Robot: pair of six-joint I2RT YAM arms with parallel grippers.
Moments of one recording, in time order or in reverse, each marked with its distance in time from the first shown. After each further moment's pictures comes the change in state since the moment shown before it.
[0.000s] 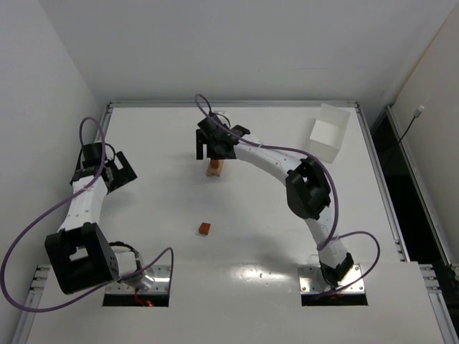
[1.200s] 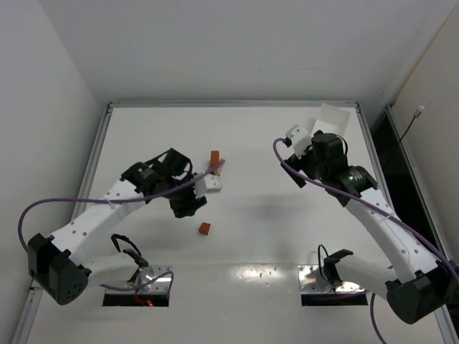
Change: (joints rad) left arm -0.894 -0.072 0.212 -0.448 0.391 0.827; right arm -0.358 -1.194 -0.945 0.024 -0.090 -1.095
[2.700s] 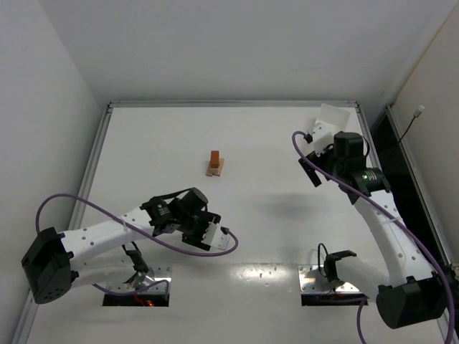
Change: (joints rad) left arm -0.344 -0.095 -0.403 0.354 -0.029 0.428; right arm -0.240 -0.039 -0.024 -0.033 -0.097 -0.036
